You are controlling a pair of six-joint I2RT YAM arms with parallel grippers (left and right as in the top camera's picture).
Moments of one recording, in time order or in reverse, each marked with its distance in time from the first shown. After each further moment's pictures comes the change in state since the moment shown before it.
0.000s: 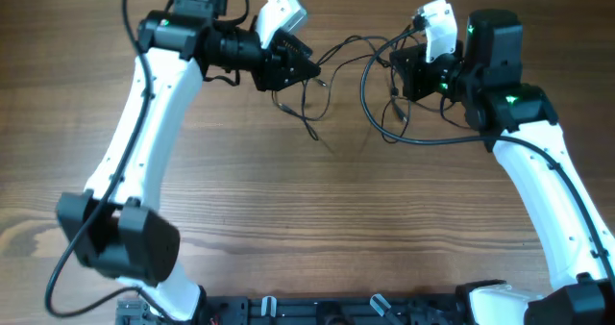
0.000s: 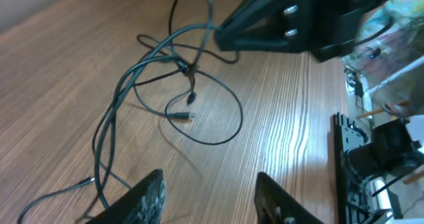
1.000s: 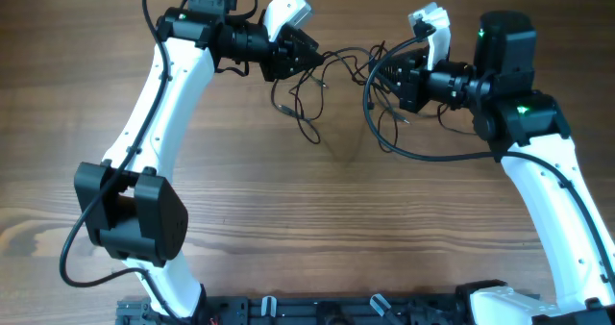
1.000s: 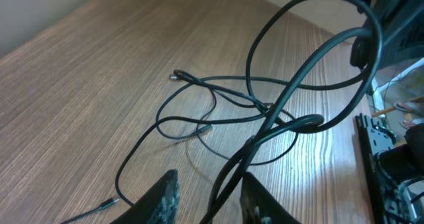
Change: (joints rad) left arm 0.000 0.092 0.000 0.137 0.021 0.018; right arm 0.000 -0.063 0.000 -0.003 -0.330 0.090
